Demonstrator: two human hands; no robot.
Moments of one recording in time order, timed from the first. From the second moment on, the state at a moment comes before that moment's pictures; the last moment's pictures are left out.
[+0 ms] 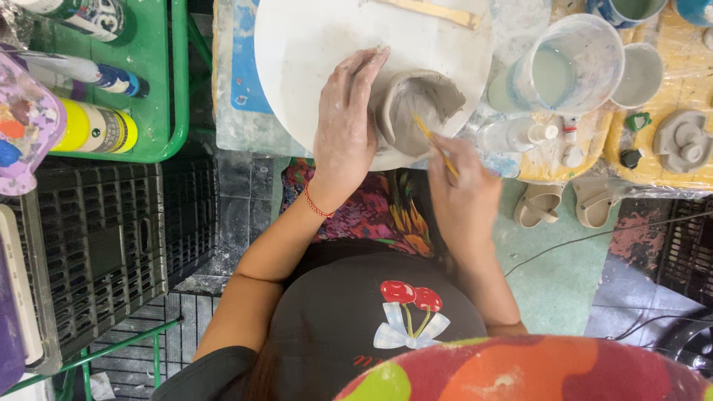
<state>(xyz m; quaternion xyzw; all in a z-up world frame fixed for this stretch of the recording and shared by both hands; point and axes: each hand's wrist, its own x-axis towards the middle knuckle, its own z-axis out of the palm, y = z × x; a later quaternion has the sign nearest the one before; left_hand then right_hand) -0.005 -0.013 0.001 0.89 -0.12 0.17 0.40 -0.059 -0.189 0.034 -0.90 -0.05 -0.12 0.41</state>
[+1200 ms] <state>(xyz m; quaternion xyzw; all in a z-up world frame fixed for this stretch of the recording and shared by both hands) -0.005 -0.013 0.000 0.90 -0.11 0.18 0.39 -0.060 -0.191 0.045 -0.91 -0.06 -0.09 0.40</state>
